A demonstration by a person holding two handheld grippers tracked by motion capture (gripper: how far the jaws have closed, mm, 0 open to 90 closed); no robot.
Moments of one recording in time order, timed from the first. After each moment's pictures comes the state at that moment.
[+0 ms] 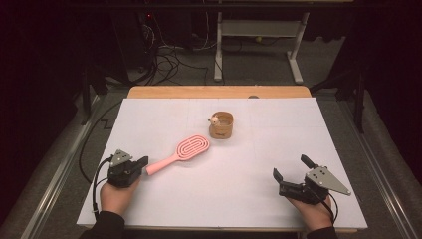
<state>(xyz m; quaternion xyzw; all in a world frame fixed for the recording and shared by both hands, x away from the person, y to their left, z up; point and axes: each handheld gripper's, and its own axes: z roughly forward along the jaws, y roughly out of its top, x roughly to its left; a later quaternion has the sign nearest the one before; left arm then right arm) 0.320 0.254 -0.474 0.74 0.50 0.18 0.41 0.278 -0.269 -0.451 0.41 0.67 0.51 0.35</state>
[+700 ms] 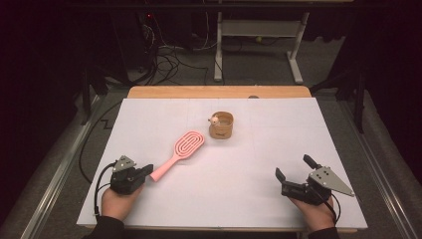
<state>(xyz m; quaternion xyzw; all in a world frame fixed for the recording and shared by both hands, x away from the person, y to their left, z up) 0.303 0.247 -0.476 0.76 0.48 0.15 0.41 0.276 -0.274 -0.449 0.41 0.66 0.52 0.35</state>
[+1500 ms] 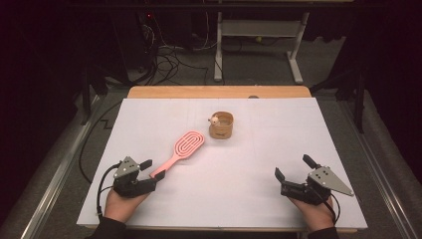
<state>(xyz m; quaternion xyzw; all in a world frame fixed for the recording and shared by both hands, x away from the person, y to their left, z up) 0.296 0.229 -0.467 0.78 0.42 0.17 0.44 0.276 -0.272 -0.448 0.41 0.66 0.52 0.35</state>
